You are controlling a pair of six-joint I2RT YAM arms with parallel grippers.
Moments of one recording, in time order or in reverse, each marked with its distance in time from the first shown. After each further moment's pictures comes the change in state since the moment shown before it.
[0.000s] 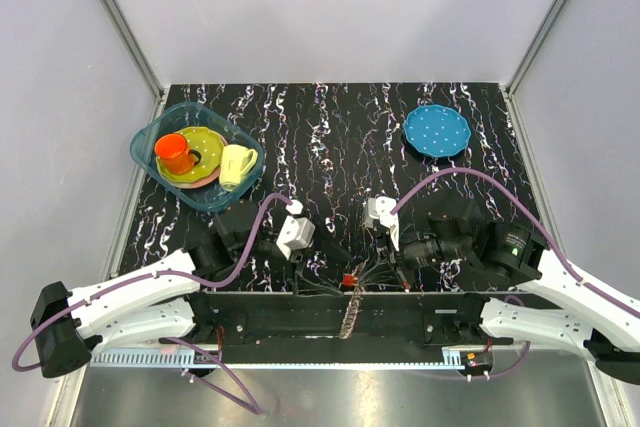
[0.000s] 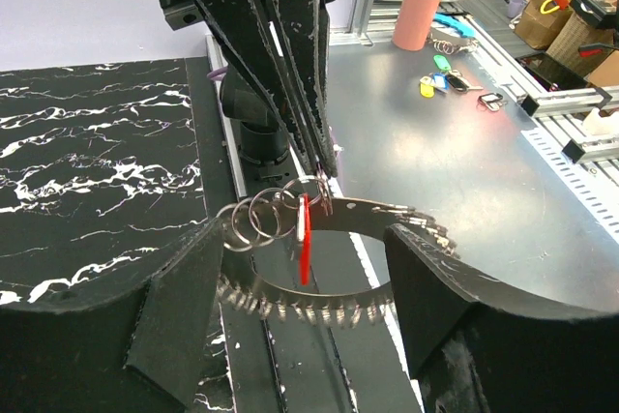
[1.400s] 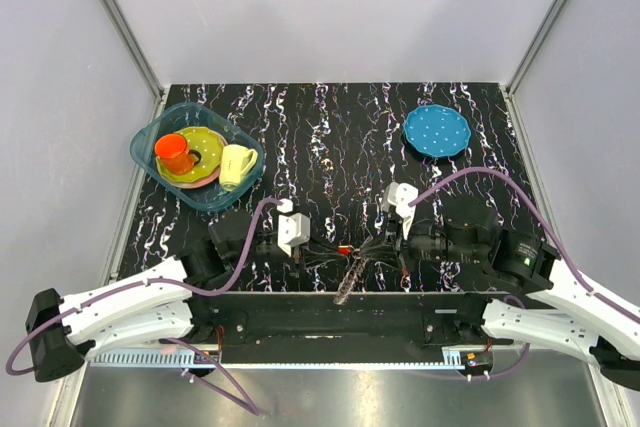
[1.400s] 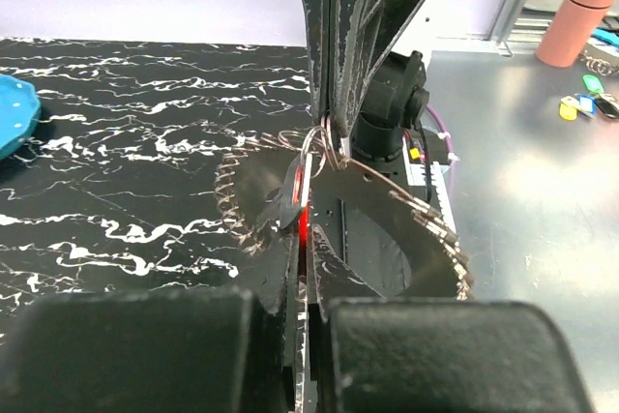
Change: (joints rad) left arm -0.024 -0.069 -0.042 -0.058 -0.331 0.083; right arm 0.000 -0.085 -0.055 0.100 0.270 0.007
